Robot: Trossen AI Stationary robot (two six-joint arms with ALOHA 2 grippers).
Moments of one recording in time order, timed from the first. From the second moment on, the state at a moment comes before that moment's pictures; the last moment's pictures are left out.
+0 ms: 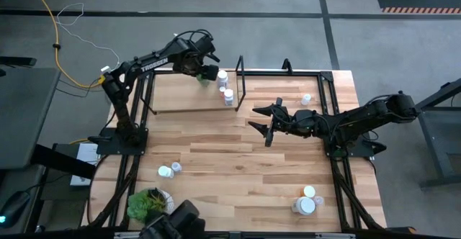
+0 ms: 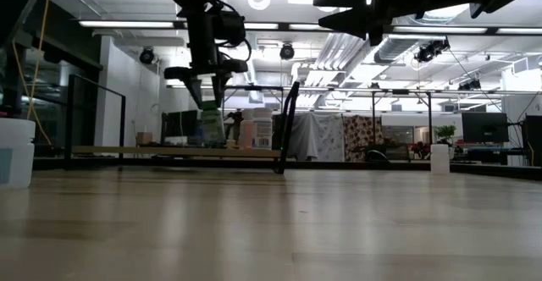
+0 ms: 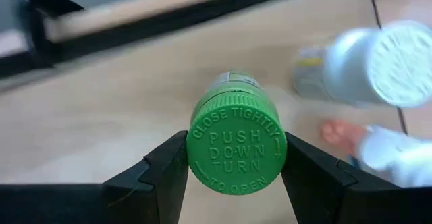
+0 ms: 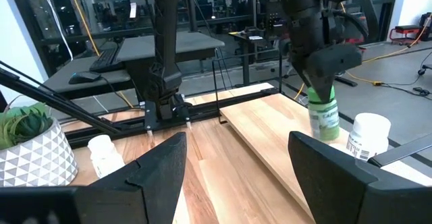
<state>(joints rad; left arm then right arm) 0.80 1.83 1.63 -1.11 -0.12 -0.60 0.10 1.22 0.57 0.62 0.37 0.11</state>
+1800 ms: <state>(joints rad) 0.54 1.44 1.52 -0.91 -0.16 -0.20 0.10 1.22 0.57 0.61 0.37 0.11</state>
